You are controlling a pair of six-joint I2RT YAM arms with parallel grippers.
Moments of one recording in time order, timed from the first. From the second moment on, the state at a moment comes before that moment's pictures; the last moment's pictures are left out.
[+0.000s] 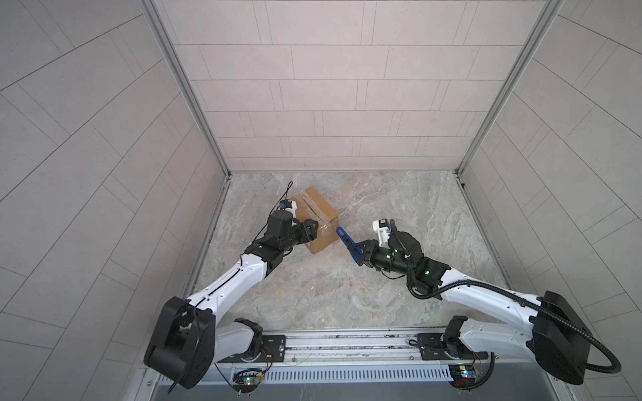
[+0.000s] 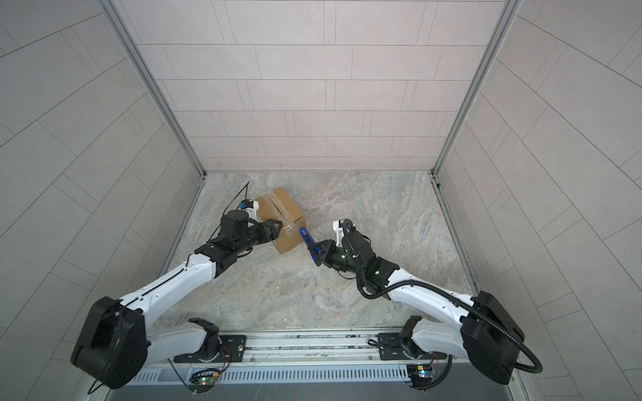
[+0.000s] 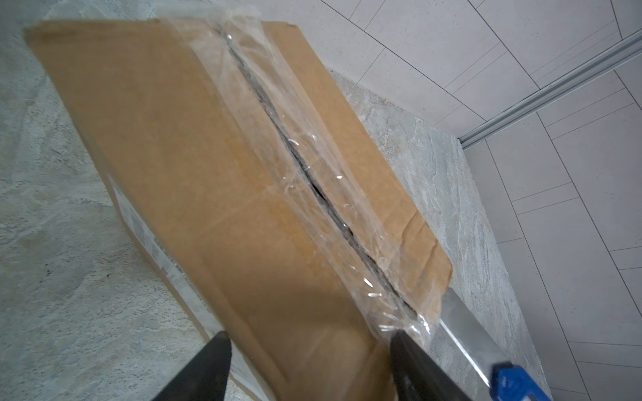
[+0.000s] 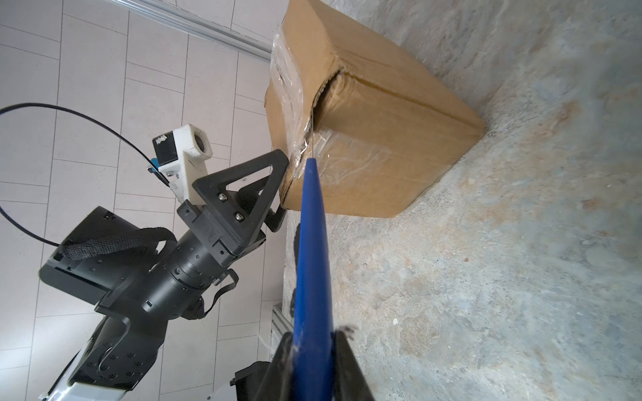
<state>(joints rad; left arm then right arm) -0.39 1.22 0.70 -0.03 0.14 -0.59 0.77 1.16 0.62 0.21 -0.20 1.21</state>
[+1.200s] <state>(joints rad) -0.26 1.33 0.81 -0.06 0.14 -0.58 0.77 1.22 0.62 0.30 -0.22 1.22</state>
